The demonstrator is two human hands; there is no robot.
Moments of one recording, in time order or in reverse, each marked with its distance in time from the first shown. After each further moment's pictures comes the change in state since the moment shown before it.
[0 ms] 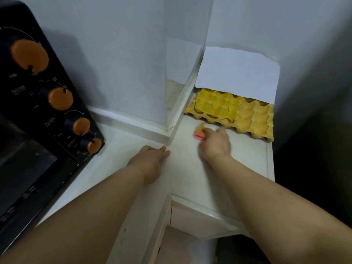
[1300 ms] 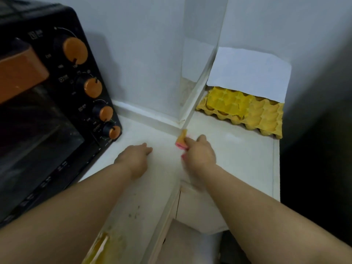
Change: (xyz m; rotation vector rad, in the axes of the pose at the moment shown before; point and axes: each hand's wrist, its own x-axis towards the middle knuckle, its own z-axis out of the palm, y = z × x) left_hand -0.034 -0.058 0.008 0.023 0.122 -0.199; right_hand -0.075 -0.039 0.017 -0.042 -0.140 -0.237
